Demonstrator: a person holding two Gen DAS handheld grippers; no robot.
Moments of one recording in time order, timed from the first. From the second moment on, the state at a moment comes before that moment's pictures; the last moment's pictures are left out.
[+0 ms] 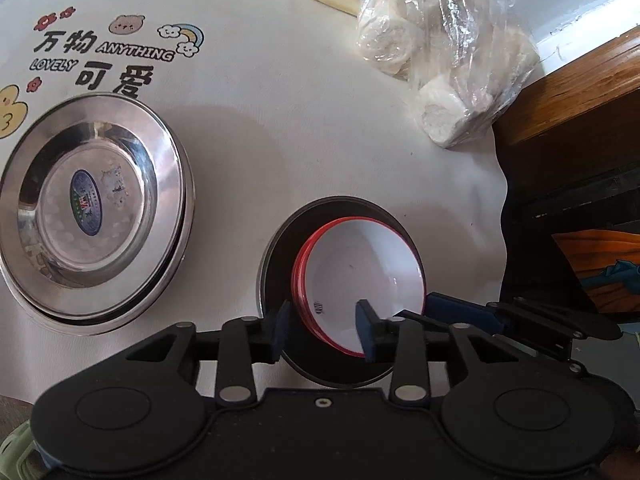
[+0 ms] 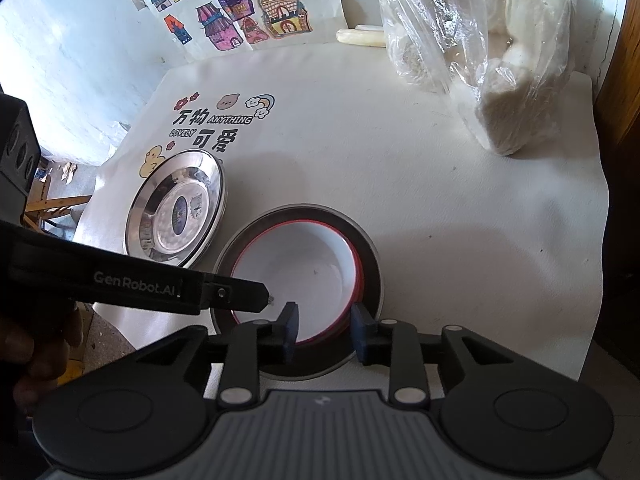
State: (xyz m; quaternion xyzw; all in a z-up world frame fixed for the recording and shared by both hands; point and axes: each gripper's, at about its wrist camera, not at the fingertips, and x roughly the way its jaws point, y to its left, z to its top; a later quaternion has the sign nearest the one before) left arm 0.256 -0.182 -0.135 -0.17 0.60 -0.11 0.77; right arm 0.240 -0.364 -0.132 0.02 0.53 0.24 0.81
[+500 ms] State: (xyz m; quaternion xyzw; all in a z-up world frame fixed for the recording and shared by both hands) left arm 0.236 -0.159 -0.109 -0.18 0.55 -0.07 0.81; right arm 0.231 -0.369 -0.124 0.02 0.52 0.23 0.82
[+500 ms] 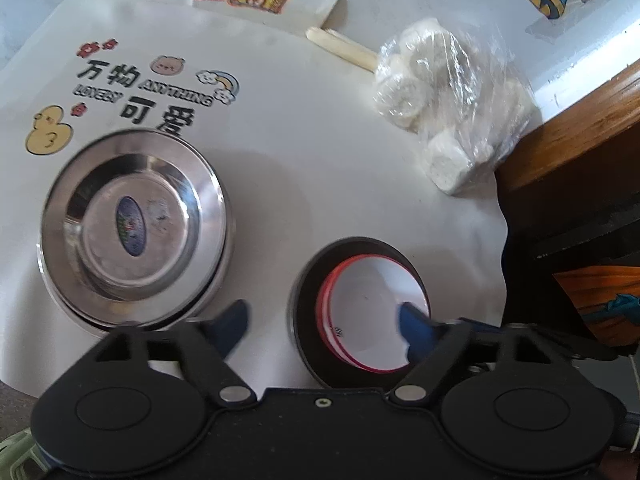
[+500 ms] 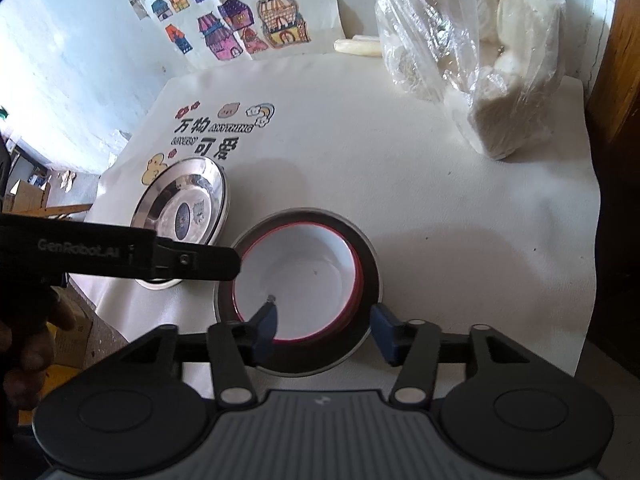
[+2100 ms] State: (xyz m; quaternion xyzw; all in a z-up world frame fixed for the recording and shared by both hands) left arm 0.215 -0.154 -0.140 -0.08 0.57 -0.09 0.81; right arm 0.198 -0.392 -0.120 -0.07 0.48 0.06 0.87
